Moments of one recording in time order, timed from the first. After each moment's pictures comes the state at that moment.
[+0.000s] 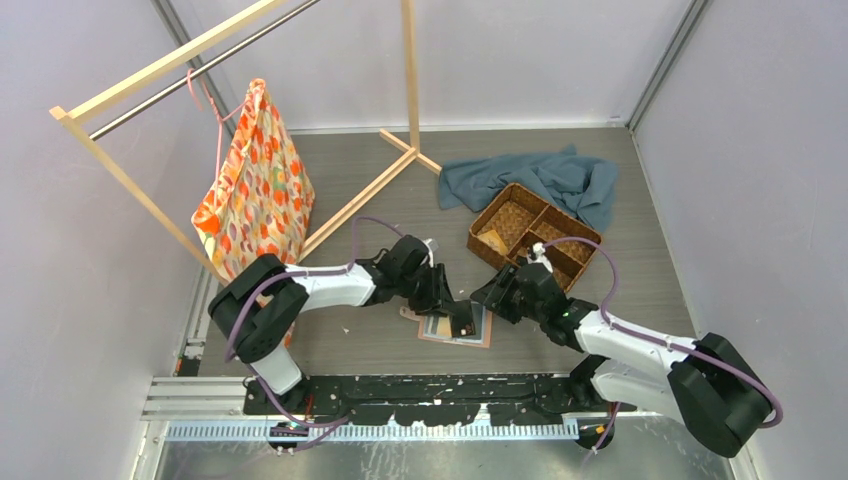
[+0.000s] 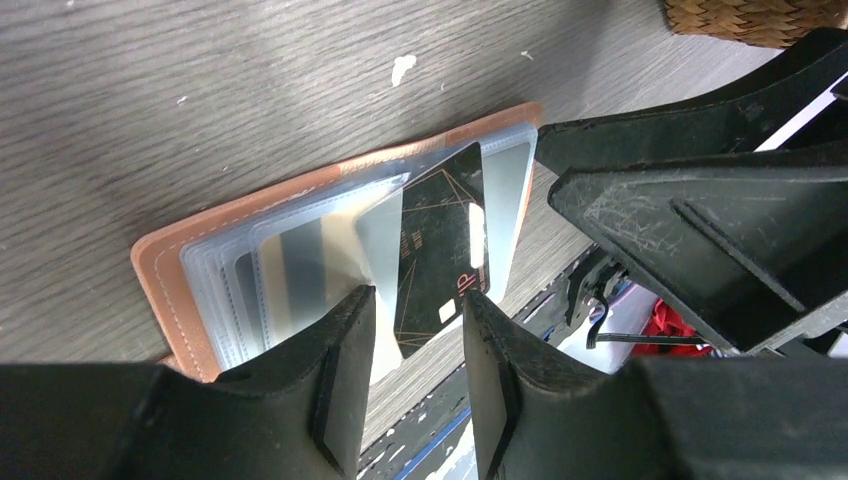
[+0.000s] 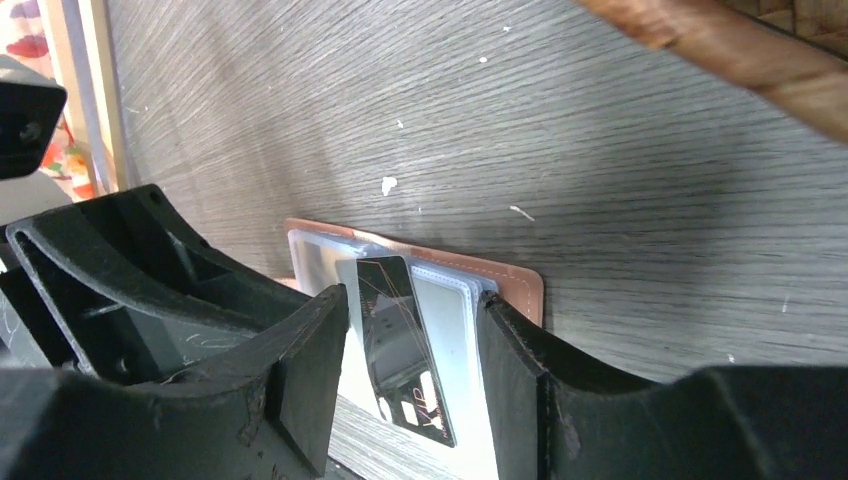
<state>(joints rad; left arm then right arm) -0.83 1.64 0.78 0.01 0.36 -0.94 0.66 1.05 0.28 0.09 0.00 1.12</state>
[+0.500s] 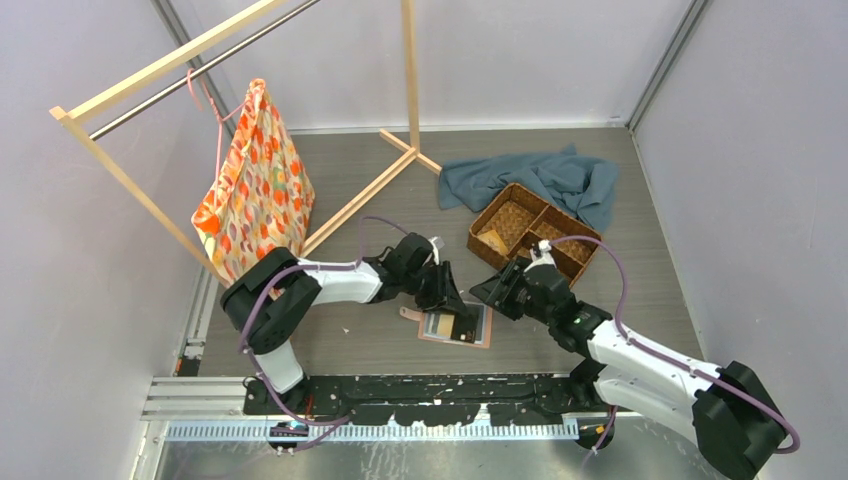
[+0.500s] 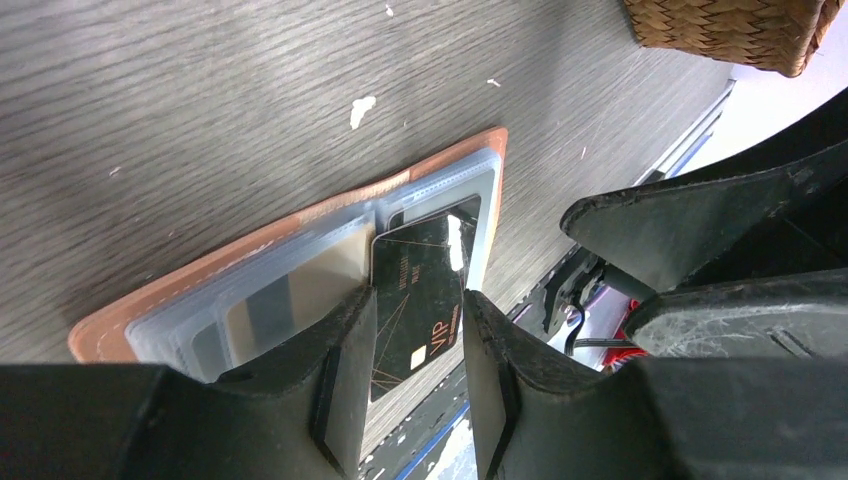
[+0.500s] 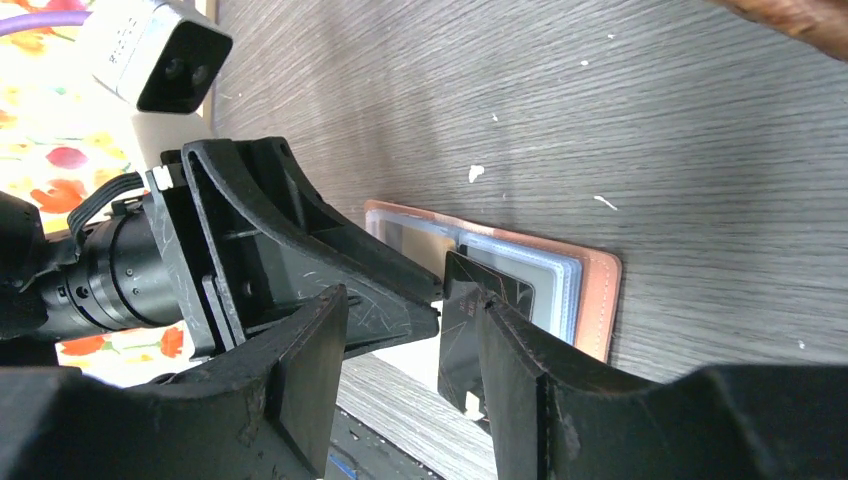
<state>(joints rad) -0.83 1.71 0.81 0.08 0.40 -0.96 0.66 0.89 0.28 0.06 -0.03 1.12</state>
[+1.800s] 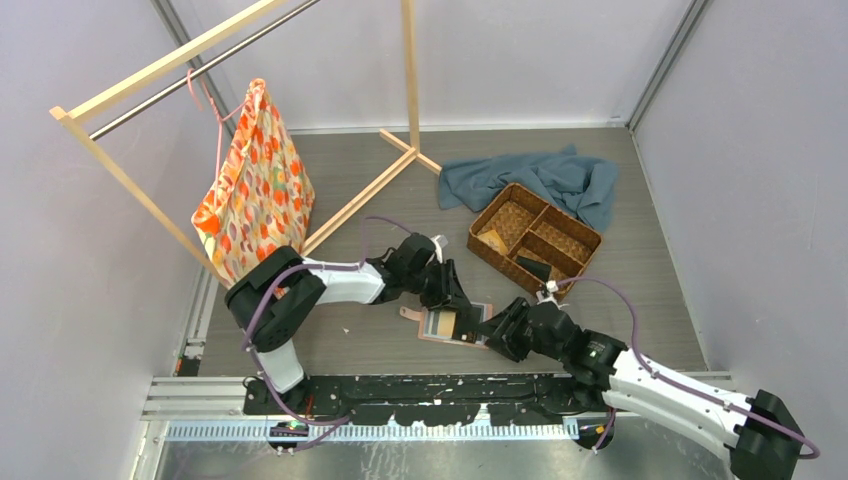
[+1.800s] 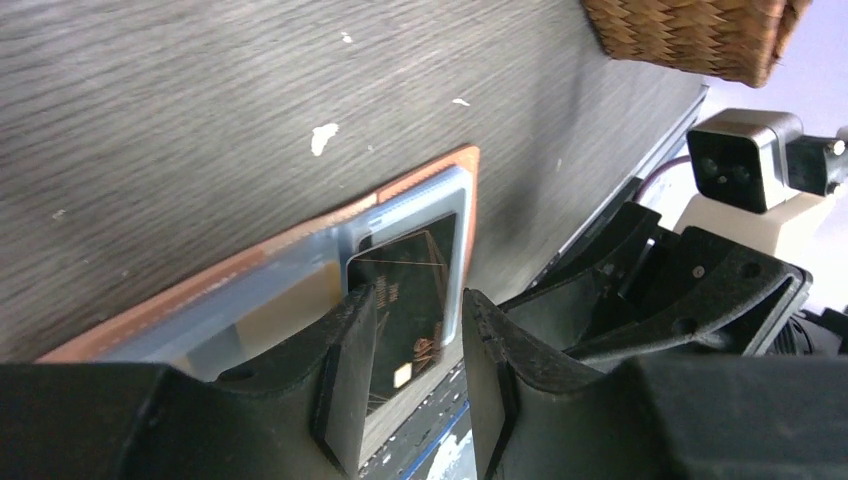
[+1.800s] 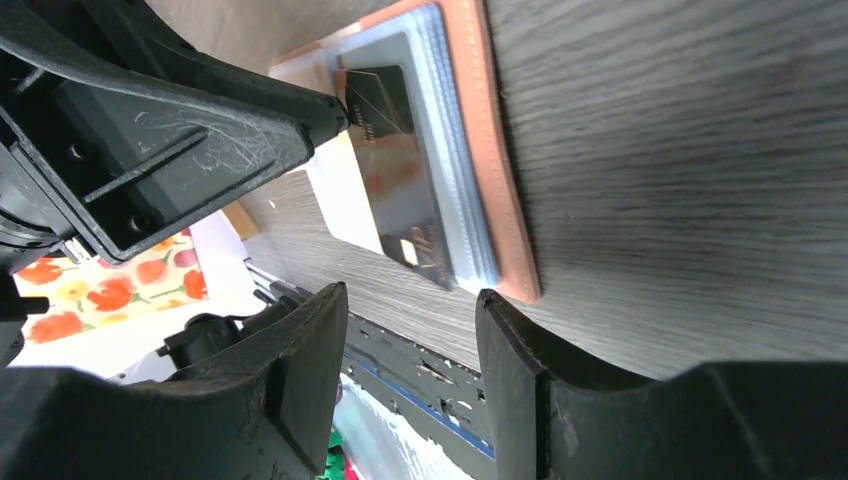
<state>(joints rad) -0.85 1.73 0.82 0.16 0.41 -0.99 0.89 0.55 0.11 -0.22 0.02 1.52</state>
